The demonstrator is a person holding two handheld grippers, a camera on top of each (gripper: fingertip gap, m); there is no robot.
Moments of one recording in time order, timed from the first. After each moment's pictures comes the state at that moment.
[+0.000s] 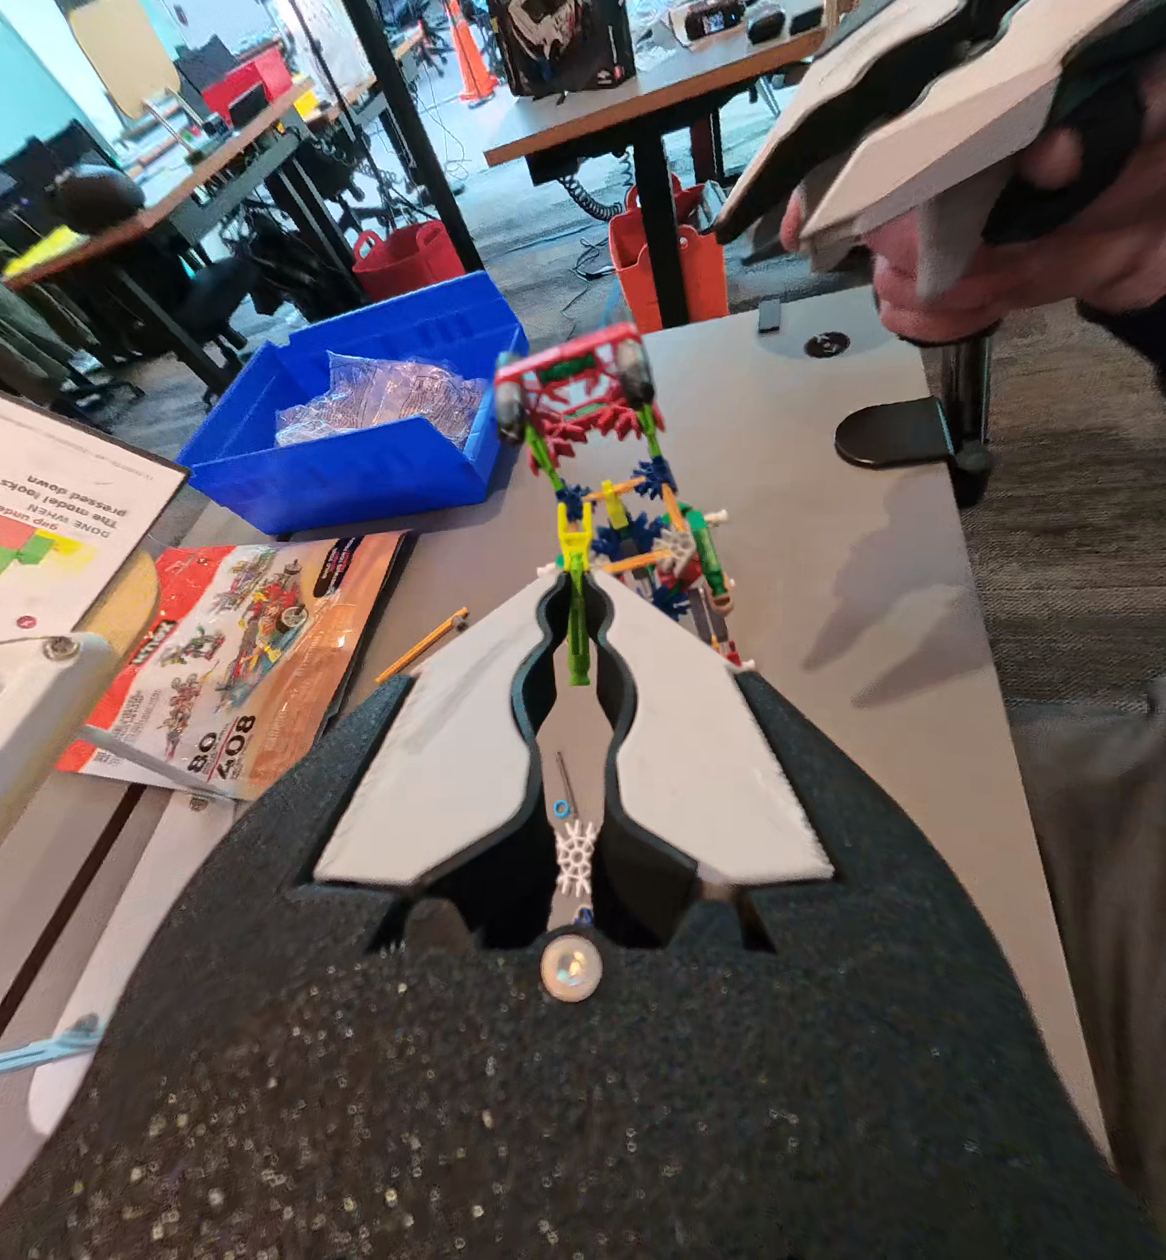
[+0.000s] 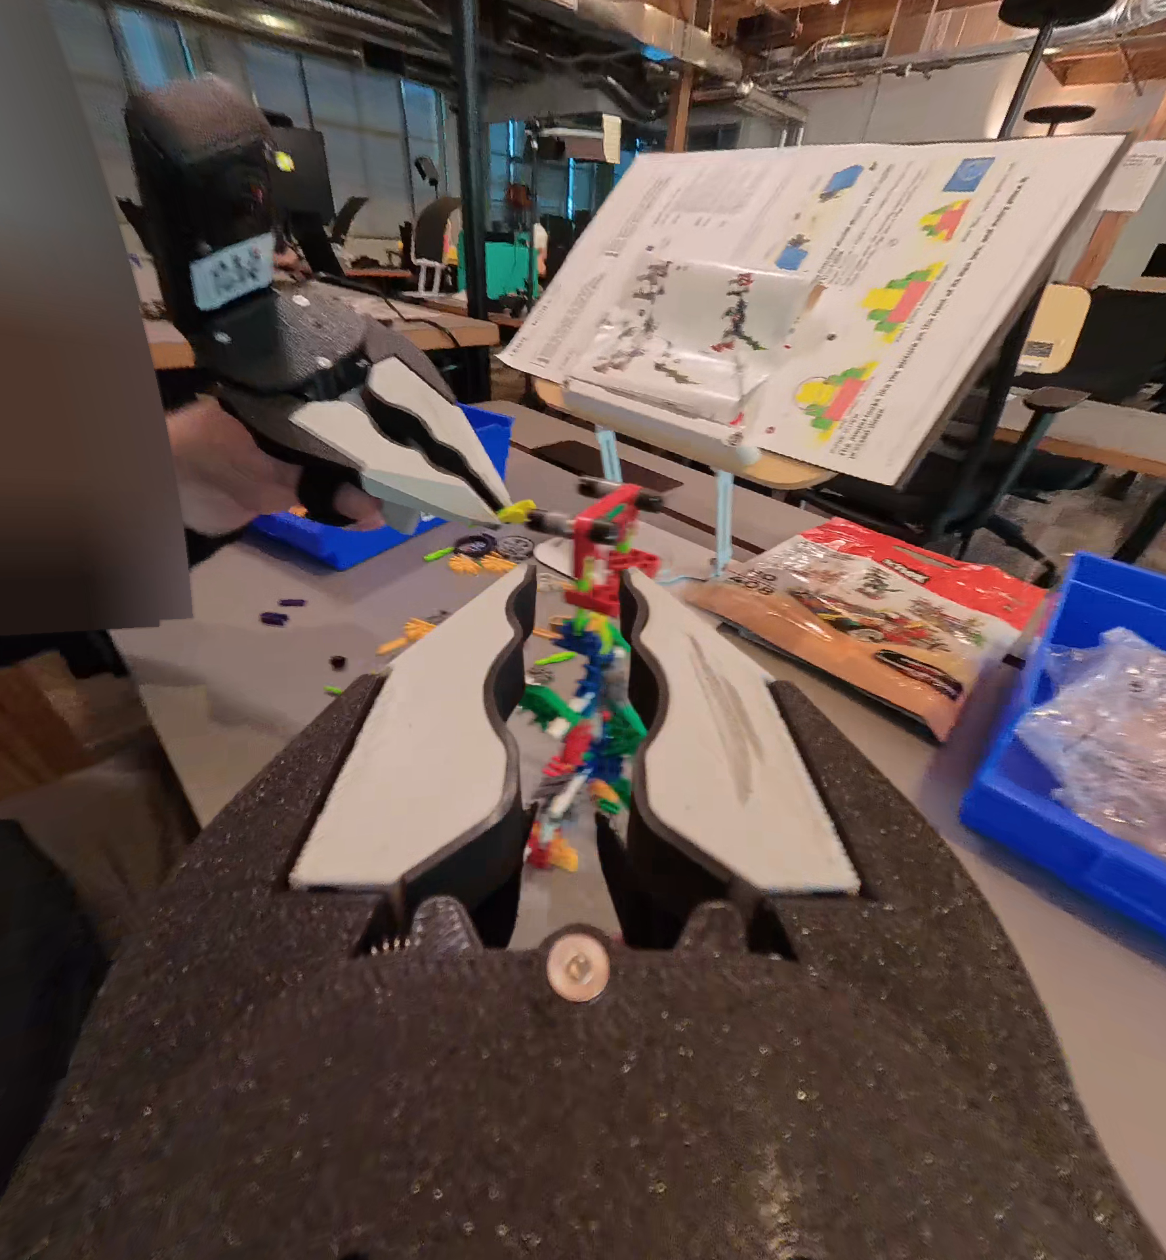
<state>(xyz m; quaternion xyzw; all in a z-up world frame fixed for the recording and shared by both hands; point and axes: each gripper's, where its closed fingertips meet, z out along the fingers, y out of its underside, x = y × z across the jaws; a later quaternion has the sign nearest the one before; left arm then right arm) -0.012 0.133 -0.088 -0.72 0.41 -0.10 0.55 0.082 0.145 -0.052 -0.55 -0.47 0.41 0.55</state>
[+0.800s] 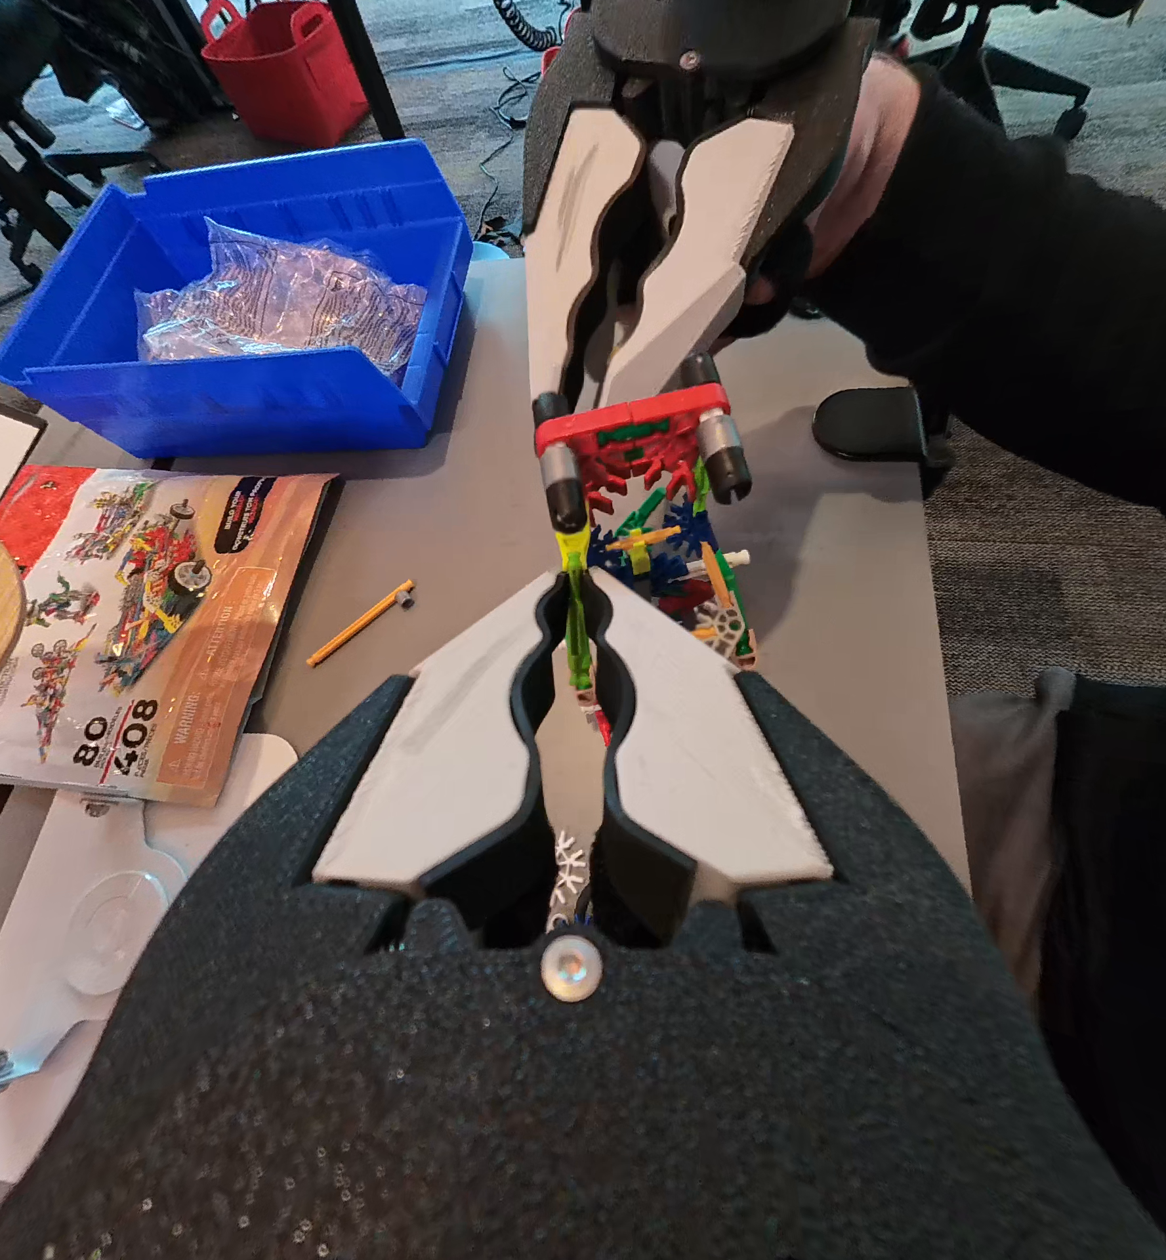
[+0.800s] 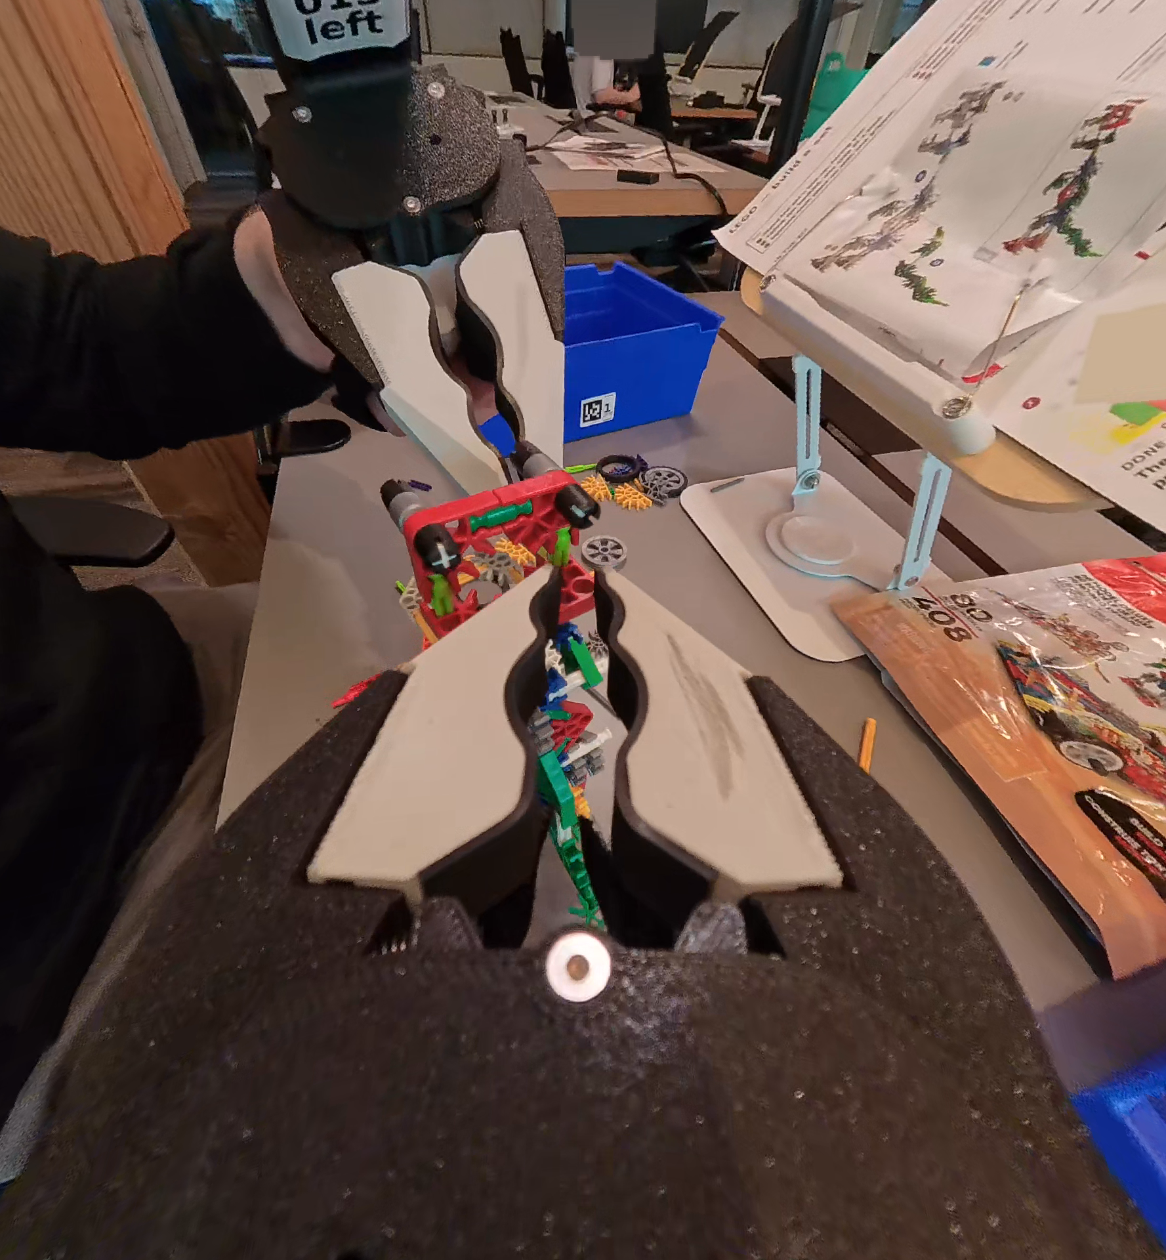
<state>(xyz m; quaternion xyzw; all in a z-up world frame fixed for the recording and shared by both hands) 0.005 0.168 -0.093 -0.78 0.41 -0.14 0.44 0.019 0.188 -0.081 -0.46 -0.64 0.48 0.38</state>
